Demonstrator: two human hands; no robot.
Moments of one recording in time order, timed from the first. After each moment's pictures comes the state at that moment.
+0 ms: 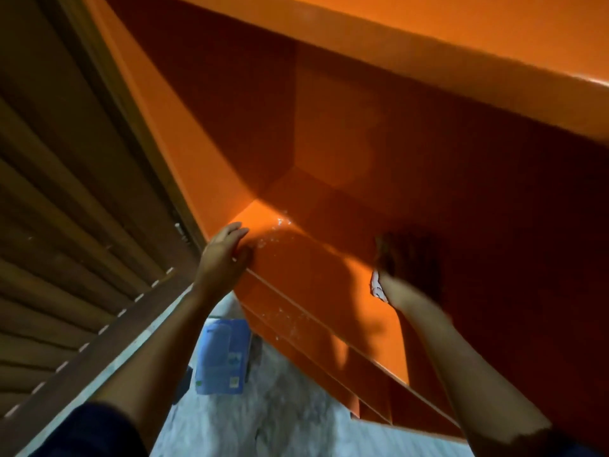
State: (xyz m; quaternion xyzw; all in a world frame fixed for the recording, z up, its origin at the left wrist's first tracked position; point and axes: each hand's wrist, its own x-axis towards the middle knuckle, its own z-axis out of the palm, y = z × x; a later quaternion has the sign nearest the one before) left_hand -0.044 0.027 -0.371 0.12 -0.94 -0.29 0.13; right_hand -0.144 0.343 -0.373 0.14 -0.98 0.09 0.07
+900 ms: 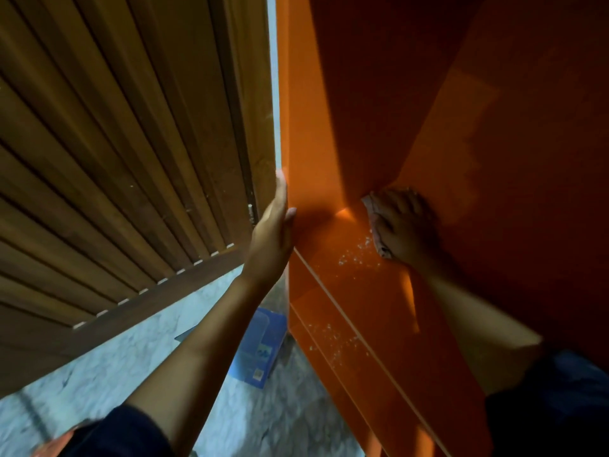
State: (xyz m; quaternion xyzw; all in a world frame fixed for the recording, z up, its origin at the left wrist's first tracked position) left_hand -0.040 0.002 -0.349 0.12 -0.82 -0.45 0.34; right_hand -0.241 0.160 -0.377 0.43 -0.89 0.13 0.11
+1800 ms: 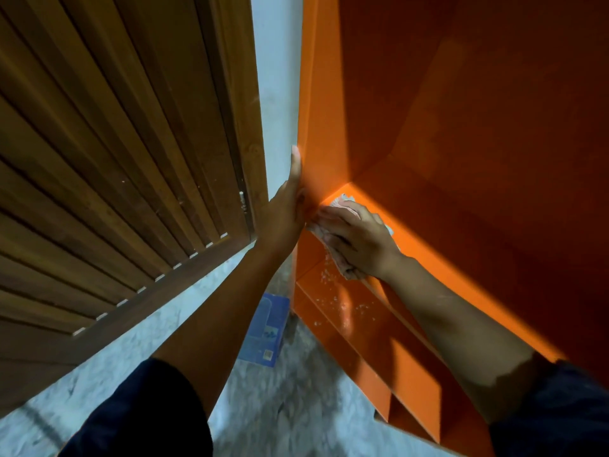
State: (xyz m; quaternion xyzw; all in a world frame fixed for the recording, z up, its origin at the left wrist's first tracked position) left_hand -0.025 -0.001 -0.327 0.16 -0.85 -0.44 0.24; right_hand -0.136 0.141 -0.381 0.55 -0.82 0.18 0.05
